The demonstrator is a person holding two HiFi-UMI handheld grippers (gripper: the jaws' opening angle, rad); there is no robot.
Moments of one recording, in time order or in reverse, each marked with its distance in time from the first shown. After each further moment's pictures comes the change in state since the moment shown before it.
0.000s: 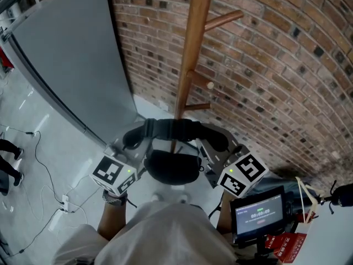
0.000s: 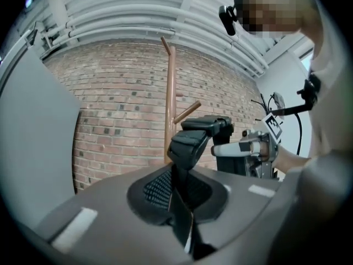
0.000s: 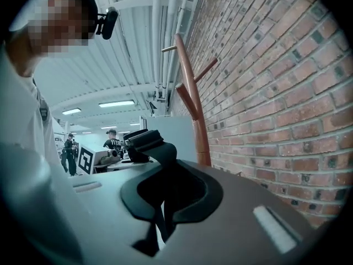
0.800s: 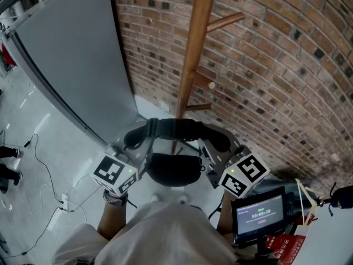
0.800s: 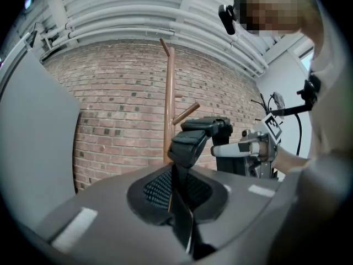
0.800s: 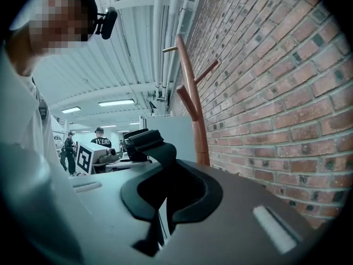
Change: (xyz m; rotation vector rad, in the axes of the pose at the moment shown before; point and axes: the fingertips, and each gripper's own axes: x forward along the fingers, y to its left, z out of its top) left arm -0.002 -0.001 0.002 0.002 0.003 0.002; right arm -0.002 -0.001 0.001 -0.011 0.007 -0.011
